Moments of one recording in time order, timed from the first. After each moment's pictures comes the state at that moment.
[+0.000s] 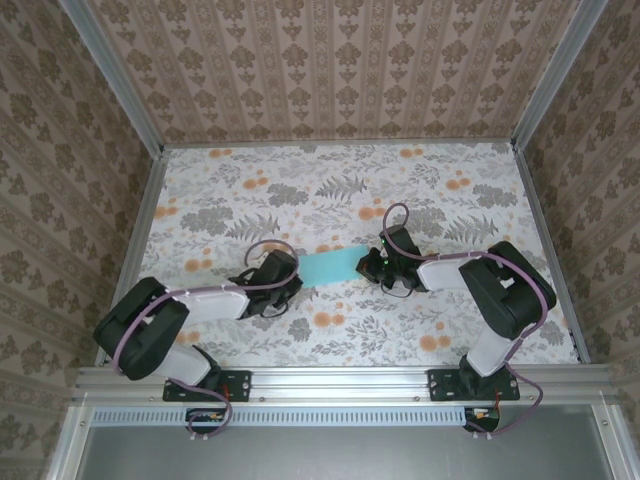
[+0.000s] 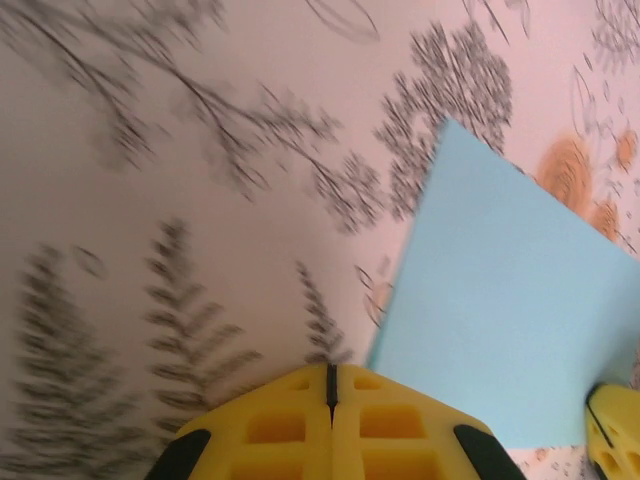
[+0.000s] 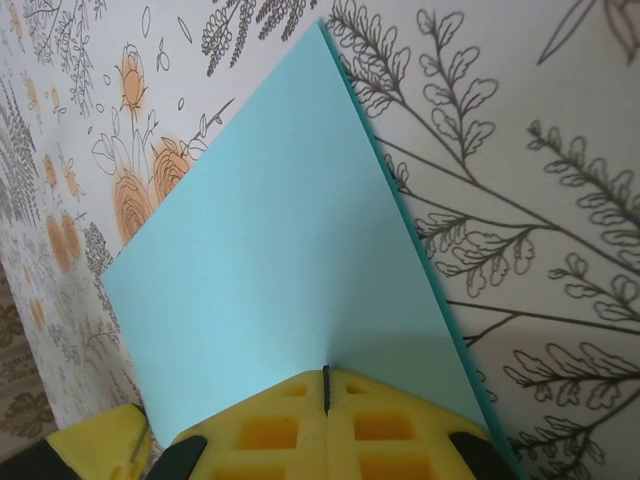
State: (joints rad) left arm -0.75 1.43 0.49 0.03 -0.09 -1.31; right arm 0.48 1.70 0.65 0.18 -0.29 1.05
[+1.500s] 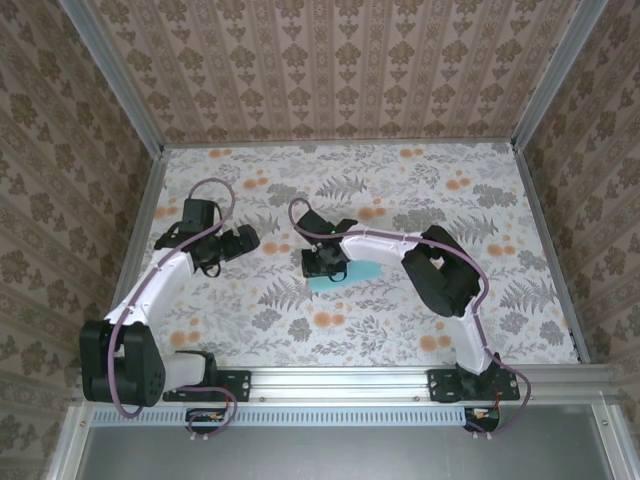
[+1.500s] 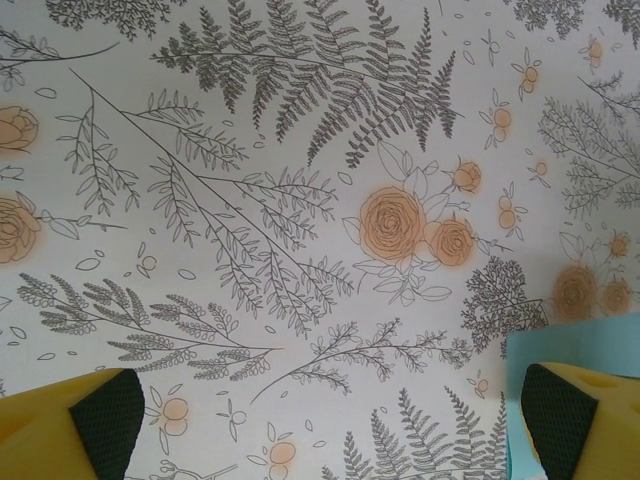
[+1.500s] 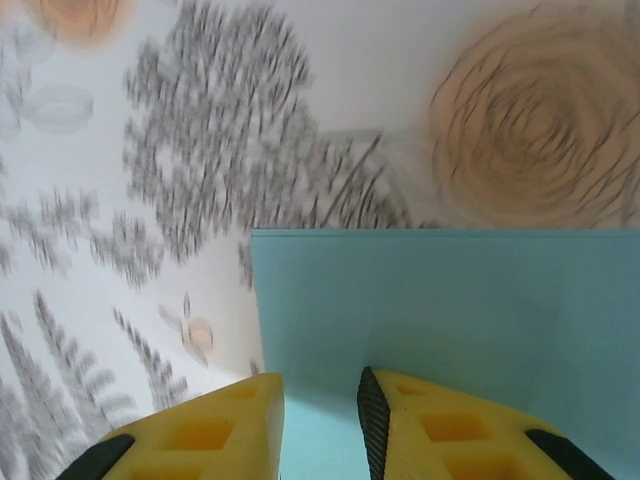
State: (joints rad) left arm -0.16 1.25 0.84 -0.61 0.19 -0.47; right arm 0.81 2.07 1.44 -0.59 -0.09 0.62
